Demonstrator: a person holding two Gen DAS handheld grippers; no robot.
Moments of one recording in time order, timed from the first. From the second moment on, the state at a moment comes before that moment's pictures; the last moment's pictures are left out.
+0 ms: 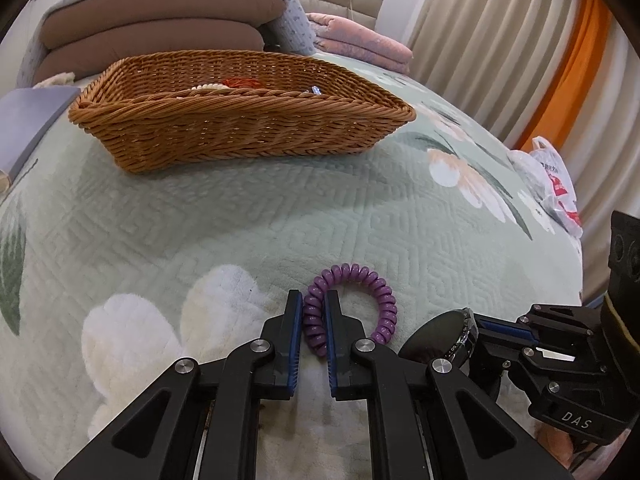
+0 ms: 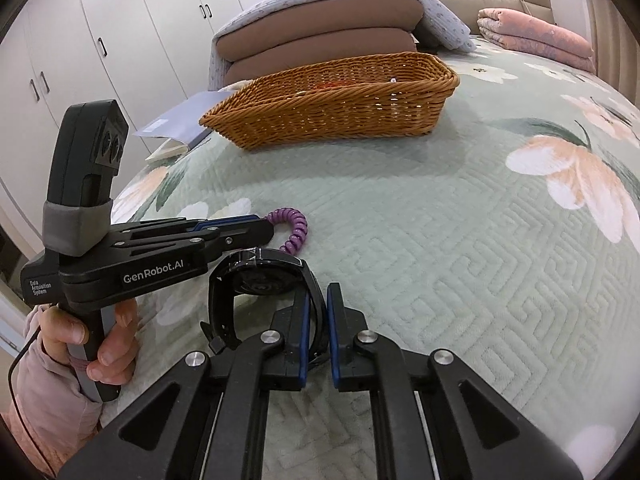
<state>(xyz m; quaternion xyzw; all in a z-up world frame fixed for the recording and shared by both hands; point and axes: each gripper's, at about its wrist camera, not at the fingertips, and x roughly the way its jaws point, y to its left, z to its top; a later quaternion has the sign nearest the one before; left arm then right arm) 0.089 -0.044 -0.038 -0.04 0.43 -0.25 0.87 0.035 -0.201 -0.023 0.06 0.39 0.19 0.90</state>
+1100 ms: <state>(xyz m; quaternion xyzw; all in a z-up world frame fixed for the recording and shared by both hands) 0.084 -0.036 -0.032 -0.05 0.41 -0.25 0.88 0.028 -0.222 -0.019 0.10 0.37 0.19 0.91</state>
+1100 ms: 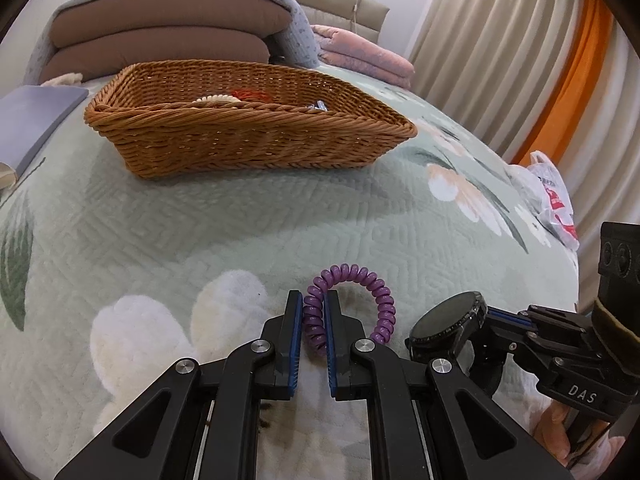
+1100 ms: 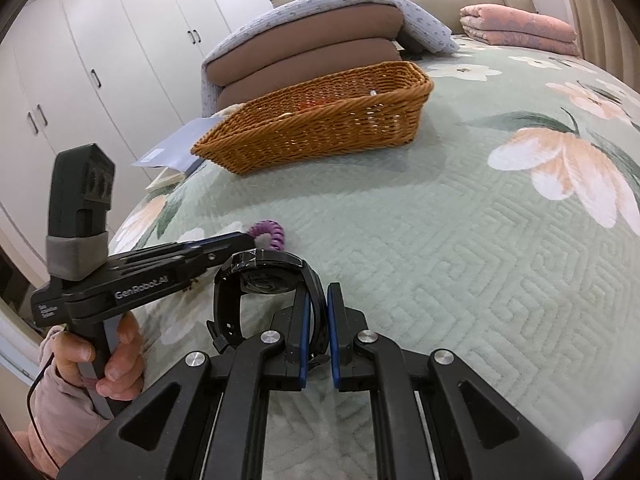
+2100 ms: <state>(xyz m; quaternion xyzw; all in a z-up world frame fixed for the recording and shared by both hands) 0.151 0.021 0.103 -0.15 0.25 -0.16 0.94 0.159 -0.234 0.116 0.13 0.23 0.17 0.95</state>
